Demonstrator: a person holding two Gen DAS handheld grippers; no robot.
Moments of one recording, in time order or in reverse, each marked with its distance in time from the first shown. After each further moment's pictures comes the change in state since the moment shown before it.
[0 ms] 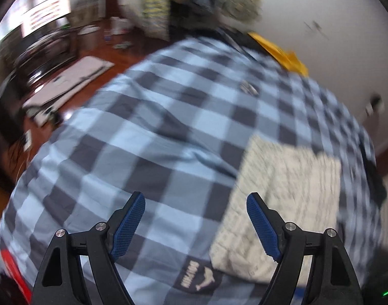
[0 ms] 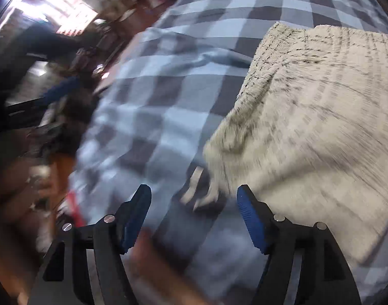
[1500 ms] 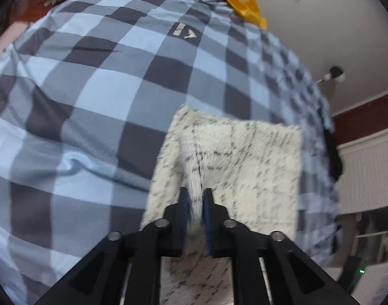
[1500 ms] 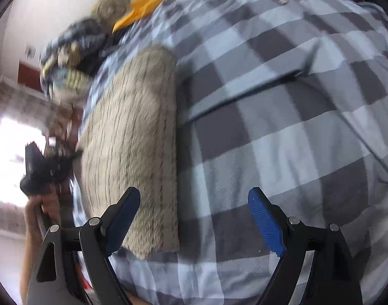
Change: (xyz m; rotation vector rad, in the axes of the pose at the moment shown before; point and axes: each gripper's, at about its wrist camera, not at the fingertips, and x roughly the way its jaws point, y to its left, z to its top) left arm 0.146 -0.069 0.051 0.045 0.297 -0.326; right arm -0.116 -0.222 -0.082 0.564 -0.339 -0.104
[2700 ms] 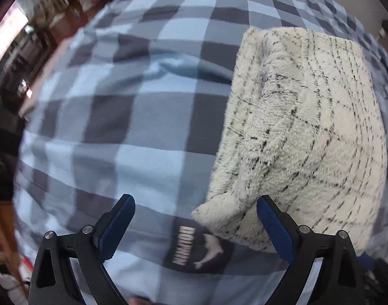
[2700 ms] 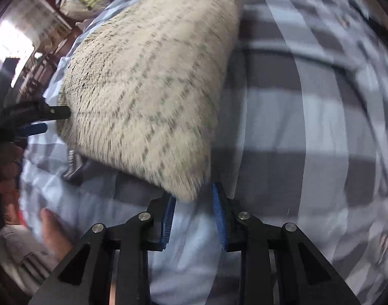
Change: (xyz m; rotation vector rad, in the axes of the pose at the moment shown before) left arm -0.019 0.011 -0.122 0.074 0.051 0.512; right arm 0.059 0.055 -0.064 -0.340 0.175 -0.189
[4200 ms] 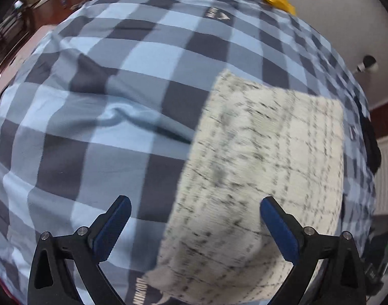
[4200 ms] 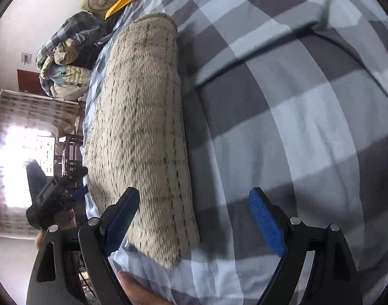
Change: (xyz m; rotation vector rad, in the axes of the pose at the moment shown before) left arm 0.023 0.007 0.080 -0.102 -0.023 -0.310; right arm -0.010 -0.095 0.034 0.428 -0.090 0.335
